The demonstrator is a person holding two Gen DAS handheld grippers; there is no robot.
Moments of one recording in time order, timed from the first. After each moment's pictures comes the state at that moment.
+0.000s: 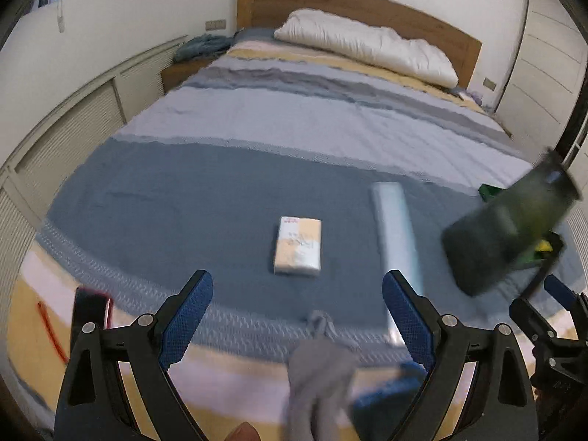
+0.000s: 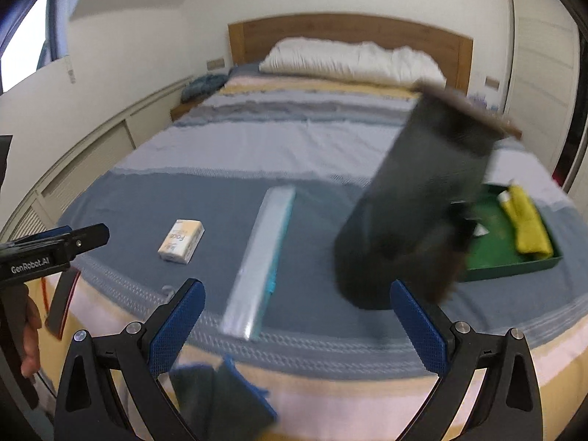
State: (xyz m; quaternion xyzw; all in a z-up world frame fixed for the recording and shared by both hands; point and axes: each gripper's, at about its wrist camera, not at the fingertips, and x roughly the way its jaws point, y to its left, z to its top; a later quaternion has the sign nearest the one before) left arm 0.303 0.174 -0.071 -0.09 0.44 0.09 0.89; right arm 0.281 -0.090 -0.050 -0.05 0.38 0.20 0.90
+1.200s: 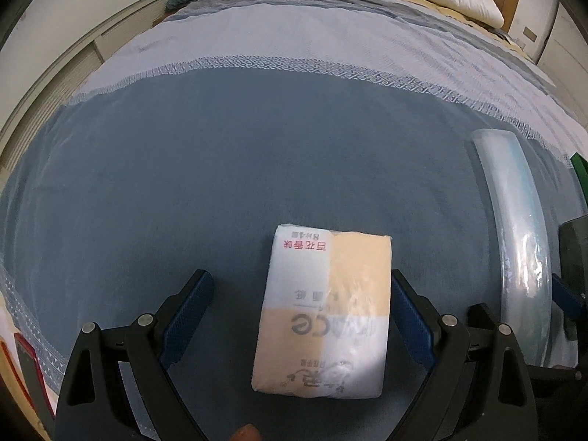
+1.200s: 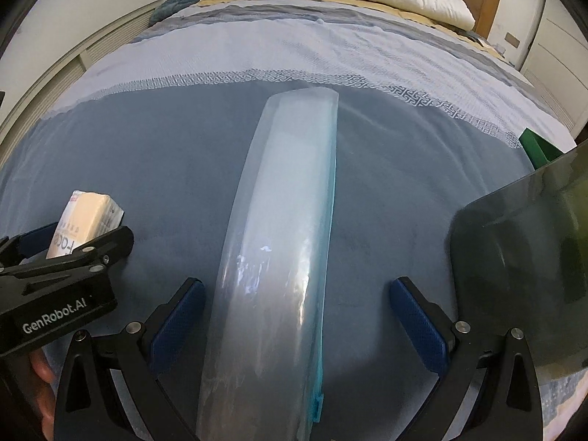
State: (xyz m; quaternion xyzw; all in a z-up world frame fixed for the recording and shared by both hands) left arm 0.429 0.184 -0.210 -0.06 0.54 0.13 0.83; right arm 0.480 0.043 -0.192 -0.11 0.50 0.16 0.84
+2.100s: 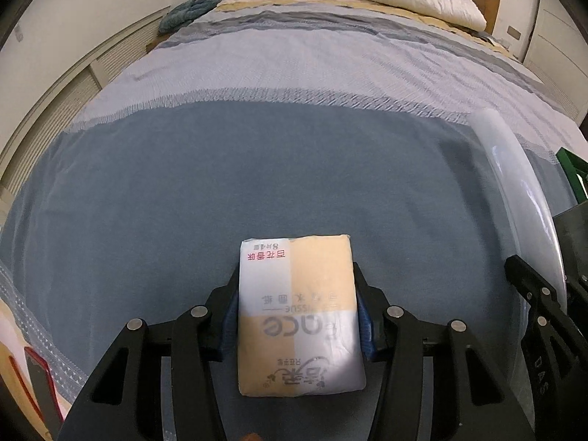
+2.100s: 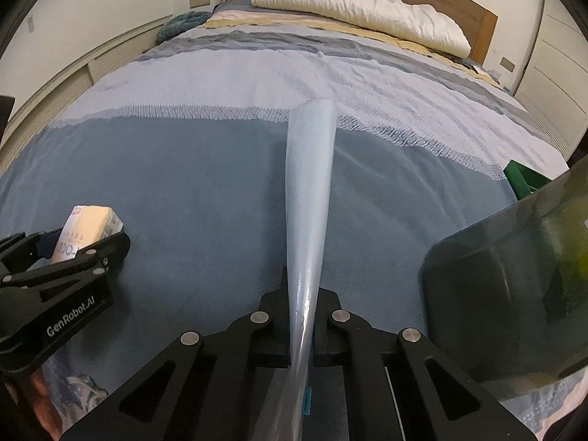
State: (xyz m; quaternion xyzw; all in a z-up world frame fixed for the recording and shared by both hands) left arm 0.424 0.174 -0.188 -0.03 0.51 0.11 0.85; right arm 0.458 0.029 -0.176 -0.11 0.45 0.16 0.87
